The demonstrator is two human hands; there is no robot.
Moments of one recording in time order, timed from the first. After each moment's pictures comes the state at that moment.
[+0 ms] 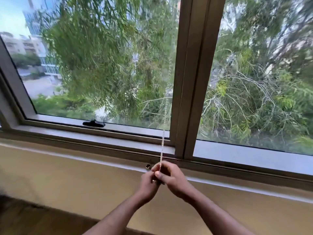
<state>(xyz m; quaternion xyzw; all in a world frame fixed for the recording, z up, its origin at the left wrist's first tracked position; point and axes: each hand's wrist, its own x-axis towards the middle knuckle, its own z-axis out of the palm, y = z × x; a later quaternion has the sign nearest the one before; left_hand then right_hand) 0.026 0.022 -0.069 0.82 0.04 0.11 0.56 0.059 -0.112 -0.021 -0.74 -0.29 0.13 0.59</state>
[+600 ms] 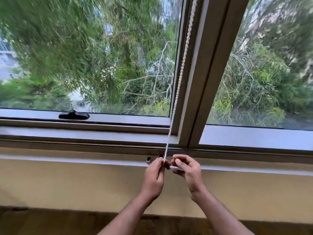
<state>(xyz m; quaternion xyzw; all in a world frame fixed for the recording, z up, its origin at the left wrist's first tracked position) 0.082 0.055 -0.124 0.82 -0.09 0.18 0.54 0.097 -0.094 -0.093 -0.65 0.02 0.03 0.76</state>
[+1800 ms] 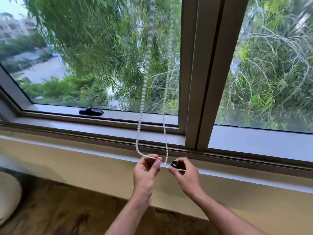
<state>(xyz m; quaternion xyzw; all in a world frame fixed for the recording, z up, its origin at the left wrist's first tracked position) 0.063 0.034 -0.074 0.53 0.20 0.17 0.80 0.141 -0.104 -0.146 -0.83 -0.10 0.03 0.55</state>
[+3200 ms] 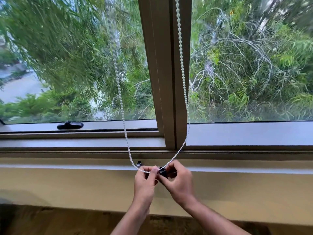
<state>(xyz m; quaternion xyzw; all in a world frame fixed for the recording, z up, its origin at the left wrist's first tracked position) 0.060 -0.016 -0.072 0.64 0.23 0.10 0.72 0.098 -0.133 -0.112 -0.80 -0.12 -0.13 0.57</state>
